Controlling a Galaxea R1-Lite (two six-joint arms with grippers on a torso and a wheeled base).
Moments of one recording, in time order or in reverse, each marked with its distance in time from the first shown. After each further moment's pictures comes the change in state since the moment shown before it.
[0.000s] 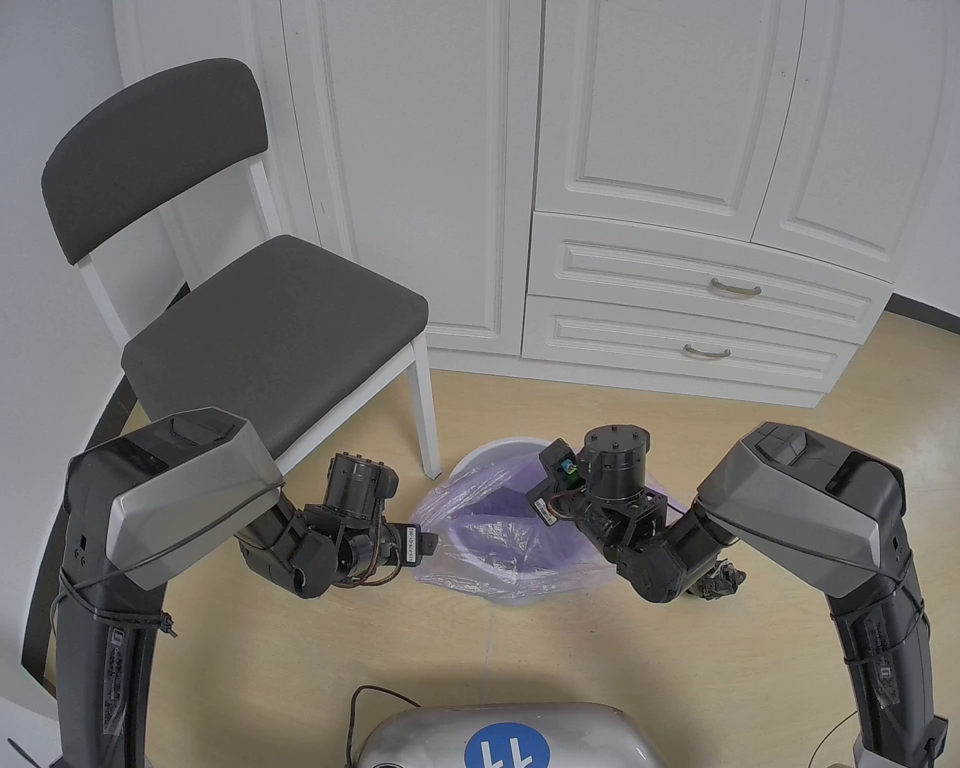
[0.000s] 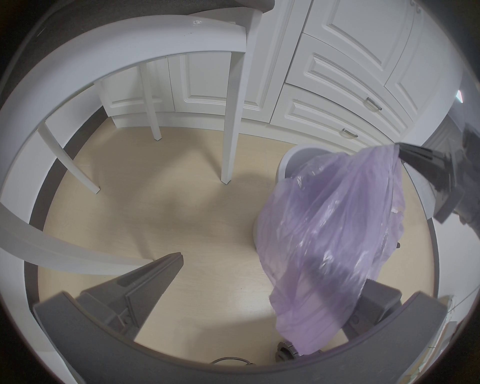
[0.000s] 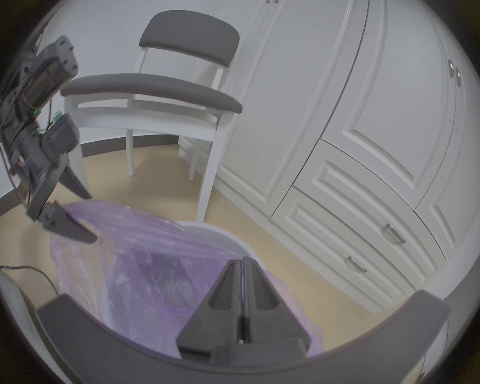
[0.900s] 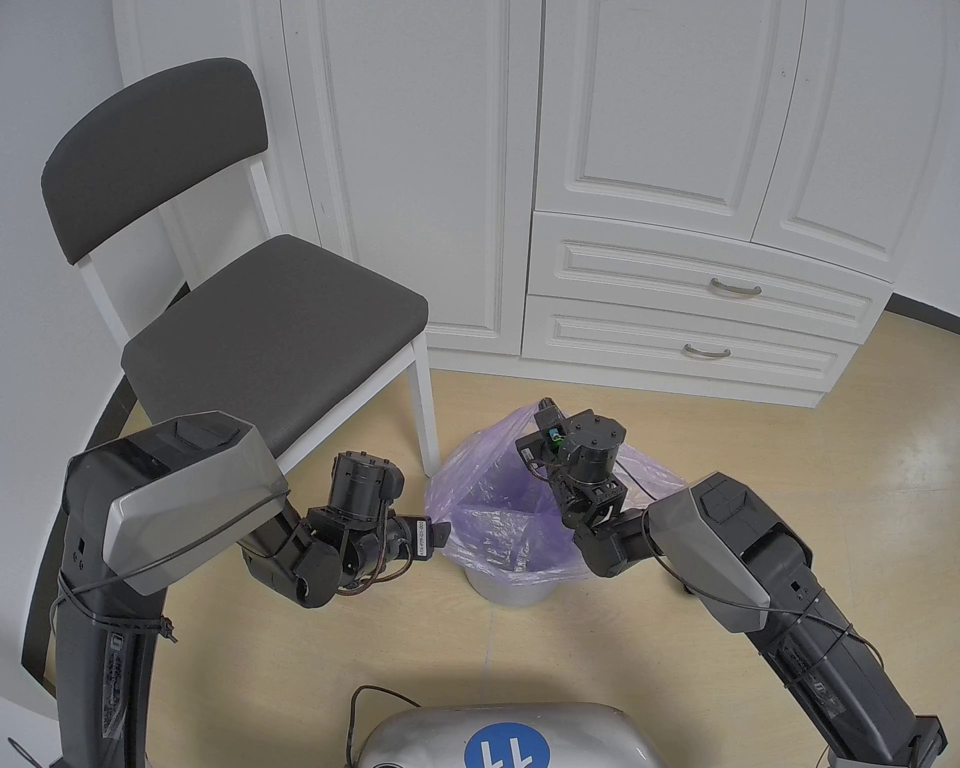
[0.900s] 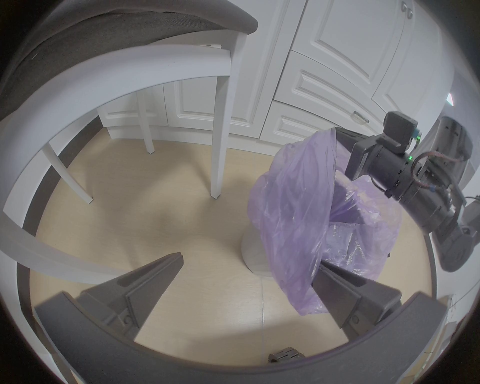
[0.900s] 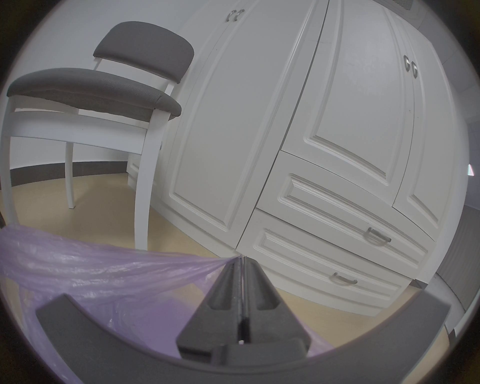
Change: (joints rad) left arm -0.029 -0.014 0.039 -0.125 0.001 -0.007; right arm -0.060 0.406 -0.715 -0.031 -0.105 0.001
